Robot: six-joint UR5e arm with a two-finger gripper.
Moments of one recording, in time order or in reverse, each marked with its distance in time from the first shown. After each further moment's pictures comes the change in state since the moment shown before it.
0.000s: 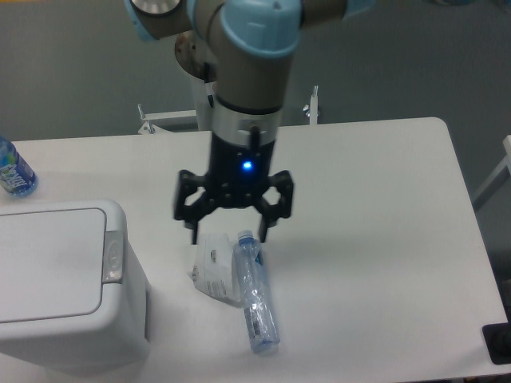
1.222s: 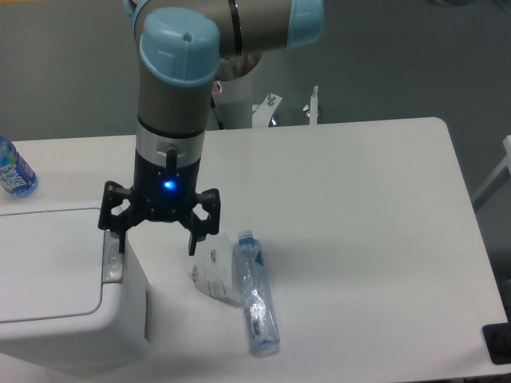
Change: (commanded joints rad) arm -0.078 -0.037 0.002 0.017 0.002 -0.020
